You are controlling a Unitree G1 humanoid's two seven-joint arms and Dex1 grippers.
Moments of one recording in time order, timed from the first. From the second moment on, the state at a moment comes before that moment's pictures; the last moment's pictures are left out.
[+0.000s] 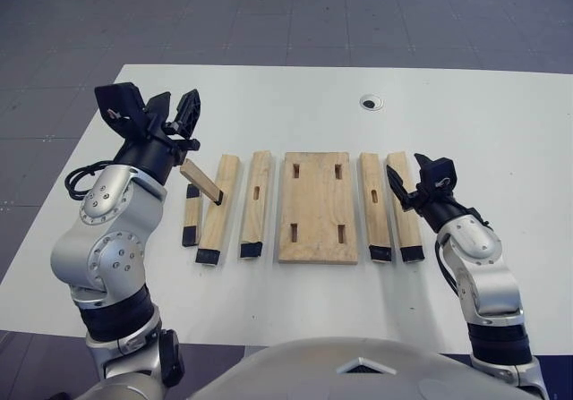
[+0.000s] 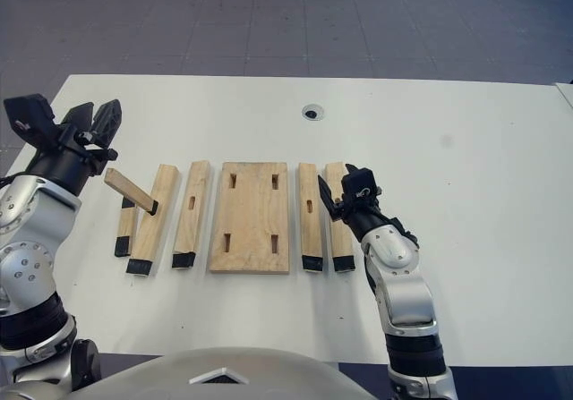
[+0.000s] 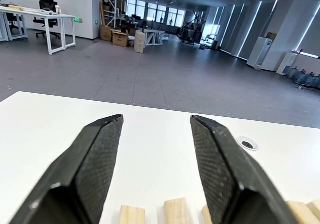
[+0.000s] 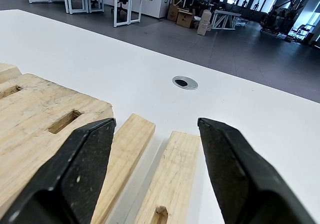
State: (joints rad) left arm -0.14 0.38 0.34 -0.57 -0.69 0.81 0.05; right arm 0.09 -0.27 0.06 -0.36 0.06 0.36 0.27
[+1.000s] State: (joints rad) left arm -0.19 0.34 0.33 -0.42 -0.66 0.61 -0.06; right arm 0.09 -0.28 0.06 -0.35 0.05 0.36 0.28
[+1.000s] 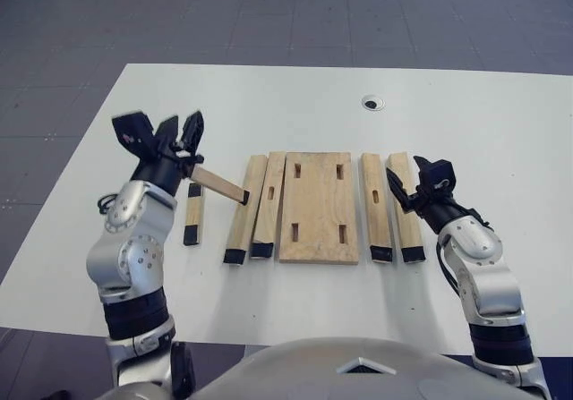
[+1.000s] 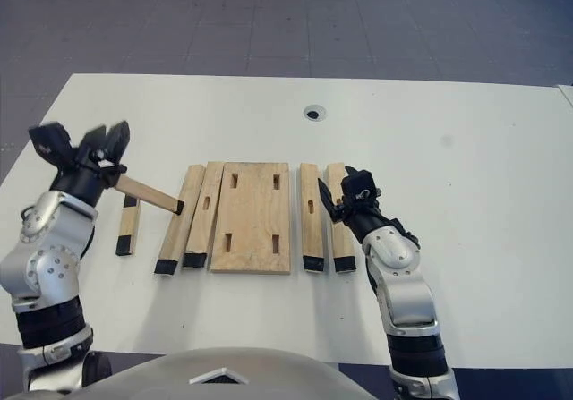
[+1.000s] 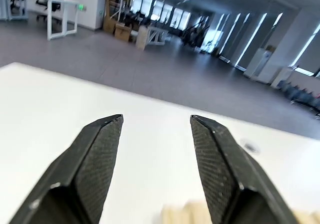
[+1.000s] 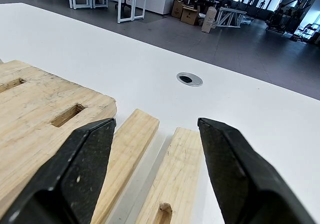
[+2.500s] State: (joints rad) left arm 0.65 0.46 0.03 -0.61 -0.13 0.39 -0.40; right arm 0.03 -0.29 0.02 -0.31 0.04 0.36 0.29
